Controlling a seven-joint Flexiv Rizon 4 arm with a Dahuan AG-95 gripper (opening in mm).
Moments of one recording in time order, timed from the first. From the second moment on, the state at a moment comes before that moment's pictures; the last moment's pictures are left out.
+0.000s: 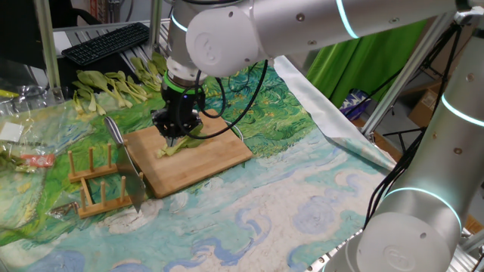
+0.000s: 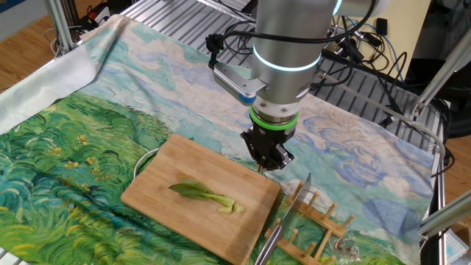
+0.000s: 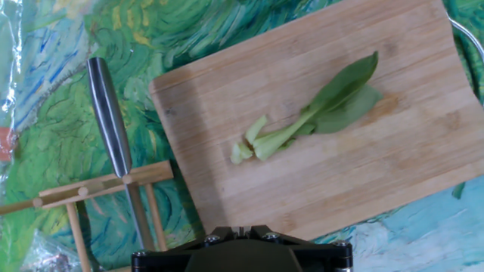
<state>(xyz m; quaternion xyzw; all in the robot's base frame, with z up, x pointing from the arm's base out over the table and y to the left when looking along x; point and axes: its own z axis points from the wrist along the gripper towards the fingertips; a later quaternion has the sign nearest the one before) 0.509 0.151 0.128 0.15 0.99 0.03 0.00</state>
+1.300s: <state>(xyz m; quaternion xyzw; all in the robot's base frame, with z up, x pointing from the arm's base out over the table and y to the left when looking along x) 0.508 0.163 0.129 0.08 0.99 0.07 0.01</state>
